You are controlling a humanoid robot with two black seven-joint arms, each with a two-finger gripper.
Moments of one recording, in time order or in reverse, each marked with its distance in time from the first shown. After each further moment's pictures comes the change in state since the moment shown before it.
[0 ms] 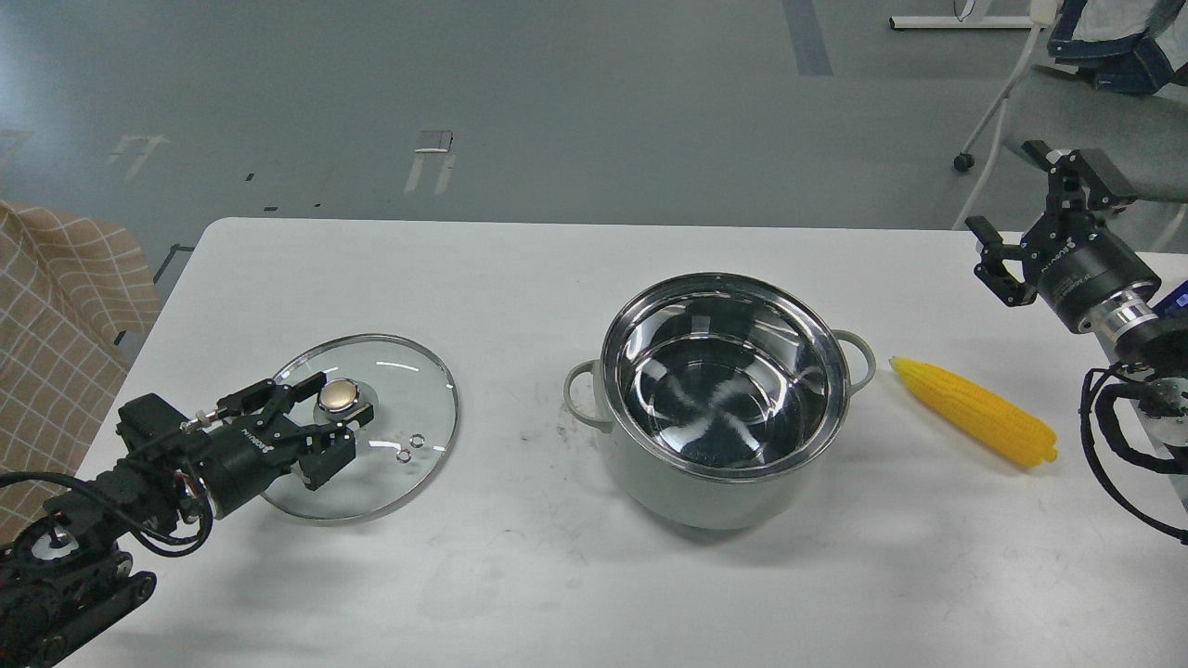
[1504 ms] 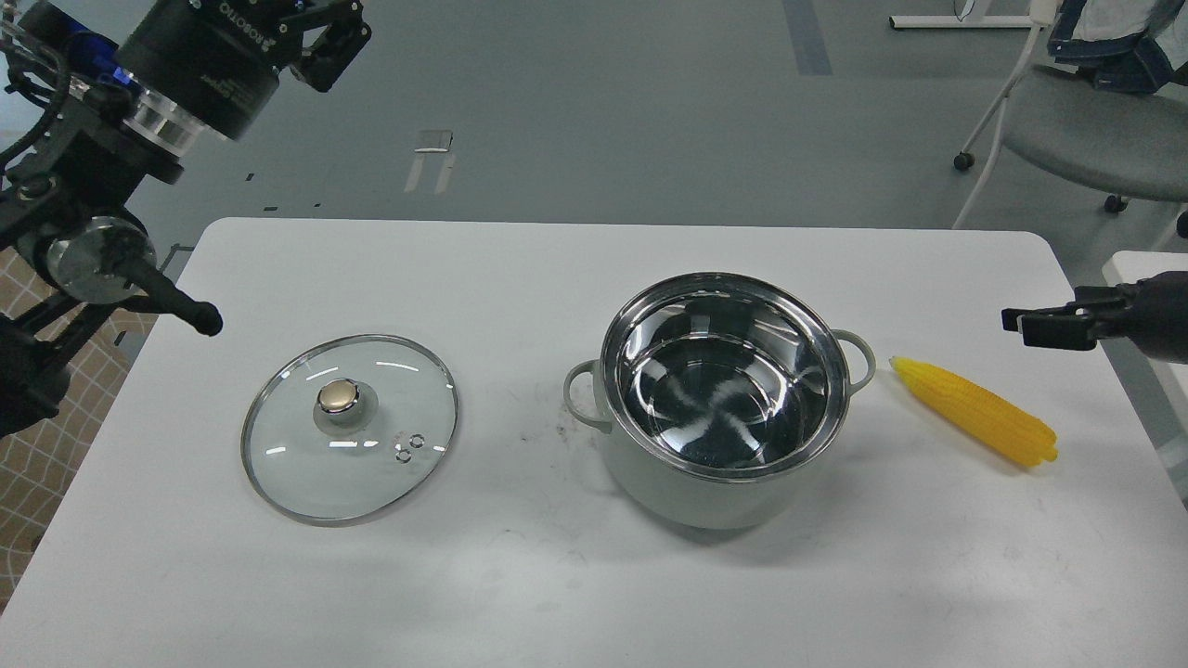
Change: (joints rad) left arm -0.451 0.077 -0.284 -0.490 -1.581 -0.742 0.025; right arm 0.189 -0.341 -0.228 0.337 -1.721 -0.136 0.000
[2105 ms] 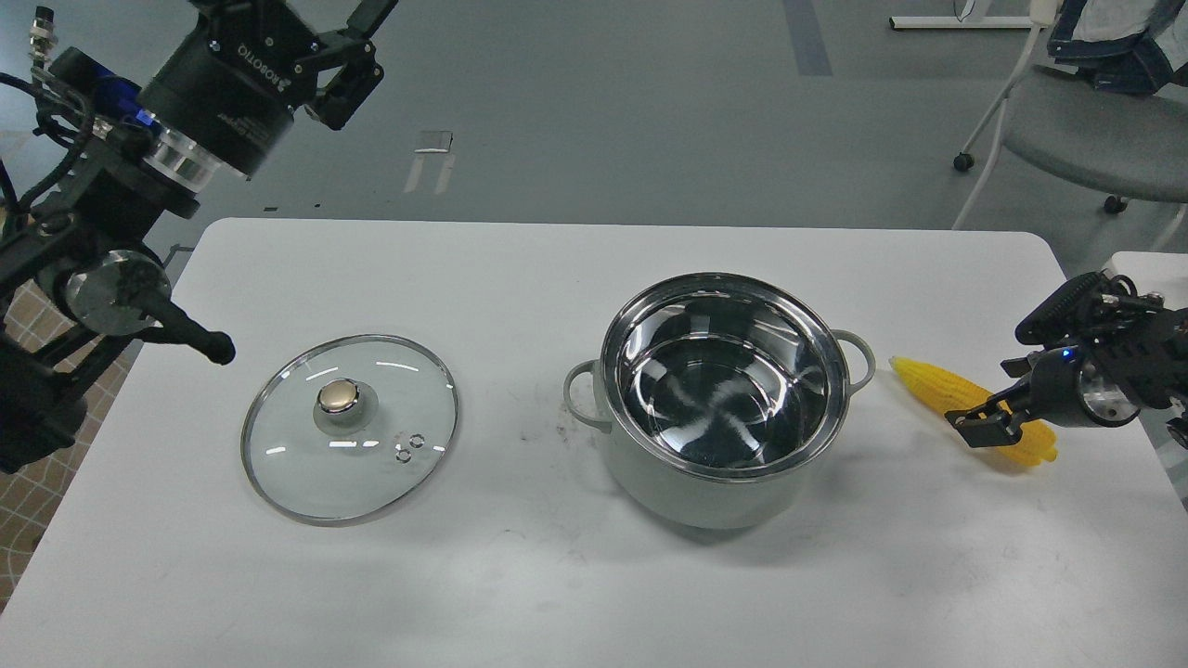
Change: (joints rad) left arm 0.073 -0.025 -0.043 -0.019 0.006 0.002 0.022; right arm -0.002 0.223 -0.191 -0.156 -0.243 -0.079 0.000
